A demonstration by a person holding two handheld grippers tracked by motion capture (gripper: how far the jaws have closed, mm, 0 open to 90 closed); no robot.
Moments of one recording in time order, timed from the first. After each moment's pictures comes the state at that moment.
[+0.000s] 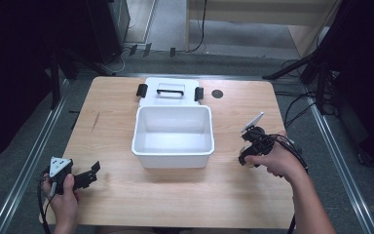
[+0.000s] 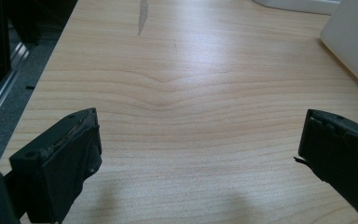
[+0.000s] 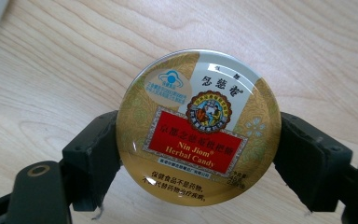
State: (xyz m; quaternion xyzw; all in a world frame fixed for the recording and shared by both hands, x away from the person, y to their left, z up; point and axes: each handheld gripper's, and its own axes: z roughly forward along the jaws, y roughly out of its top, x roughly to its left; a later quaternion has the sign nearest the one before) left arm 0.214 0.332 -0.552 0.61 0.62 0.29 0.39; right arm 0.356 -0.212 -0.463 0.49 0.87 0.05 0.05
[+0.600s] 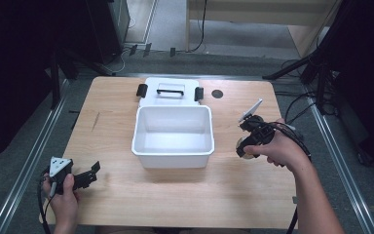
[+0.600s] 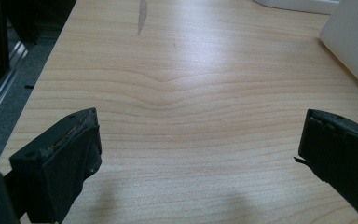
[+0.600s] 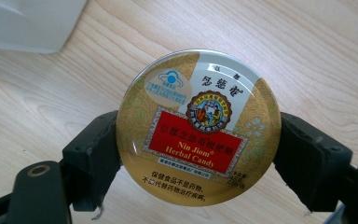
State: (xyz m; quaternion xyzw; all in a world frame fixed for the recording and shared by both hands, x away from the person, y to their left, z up) left arm 0.214 0.333 -0.552 0.61 0.62 0.29 0.40; right arm 0.365 -0.199 -0.423 0.46 0.88 0.06 0.04
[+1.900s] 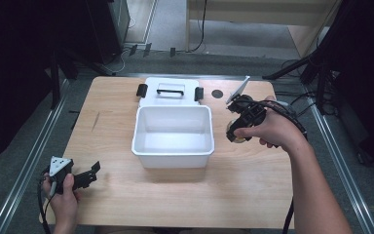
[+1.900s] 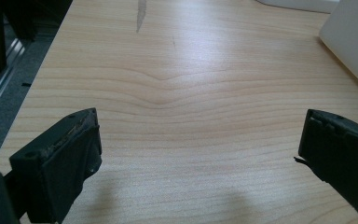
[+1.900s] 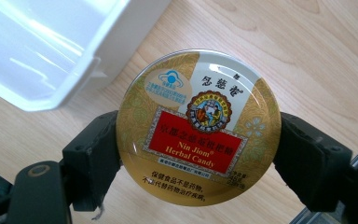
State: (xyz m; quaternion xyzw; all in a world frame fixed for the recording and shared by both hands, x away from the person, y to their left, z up) left arm 0.215 0.333 -0.552 0.61 0.63 0.28 0.39; right arm 0.377 -0.156 -0.360 0.41 0.91 0.07 0.06
